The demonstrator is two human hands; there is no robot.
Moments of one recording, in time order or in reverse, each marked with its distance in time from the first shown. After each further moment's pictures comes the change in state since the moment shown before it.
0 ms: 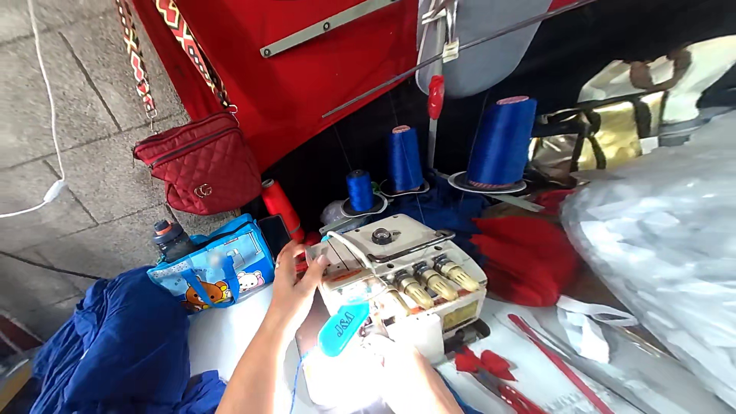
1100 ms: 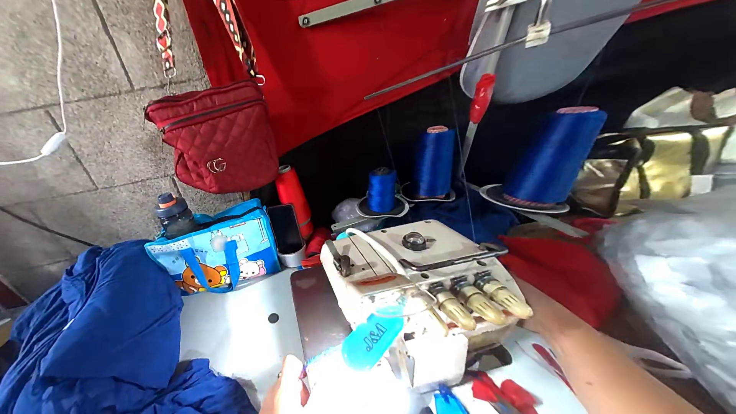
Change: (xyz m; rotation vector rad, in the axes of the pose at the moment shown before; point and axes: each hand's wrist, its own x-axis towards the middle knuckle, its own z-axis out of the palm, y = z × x) left_hand -0.117 -0.055 0.006 0.229 -0.077 -0.340; right_hand 0.115 0.127 -0.115 0.611 0.280 0.238
